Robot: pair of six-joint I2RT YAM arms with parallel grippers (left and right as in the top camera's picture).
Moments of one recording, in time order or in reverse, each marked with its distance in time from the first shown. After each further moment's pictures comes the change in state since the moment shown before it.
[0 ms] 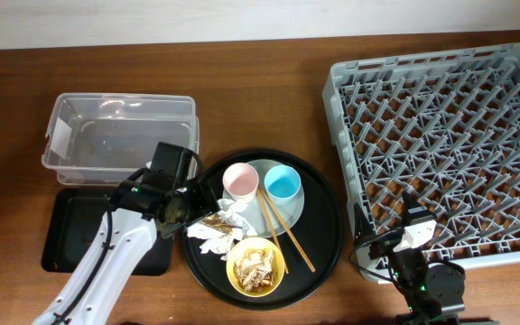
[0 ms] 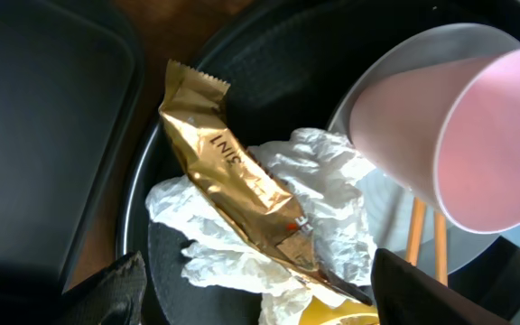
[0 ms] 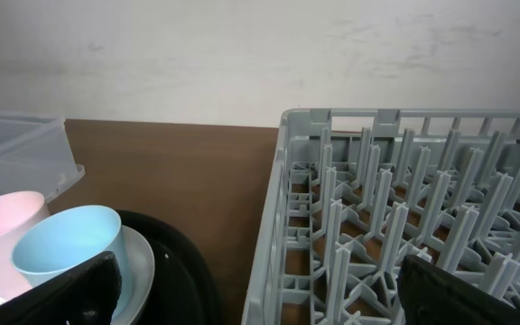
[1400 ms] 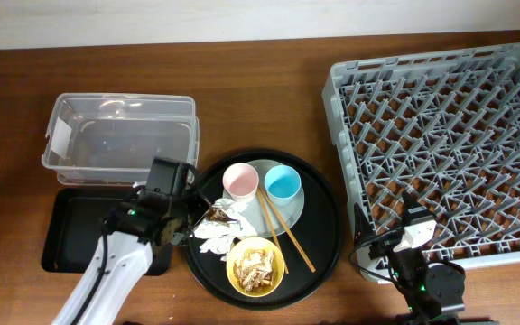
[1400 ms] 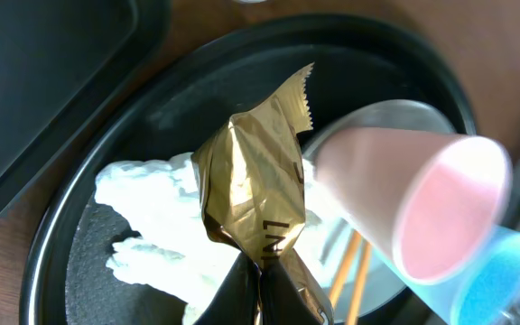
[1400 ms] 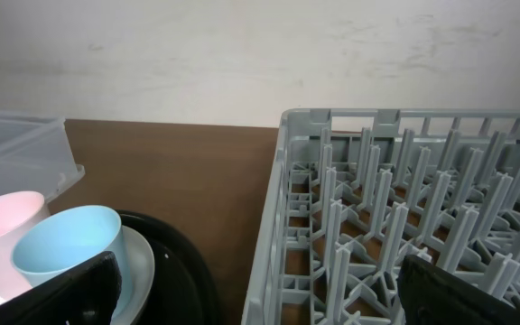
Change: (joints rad) left arm -0.006 -0.117 -0.136 0.167 0.016 -0.379; right arm 0.000 0.000 0.000 0.000 0.000 0.001
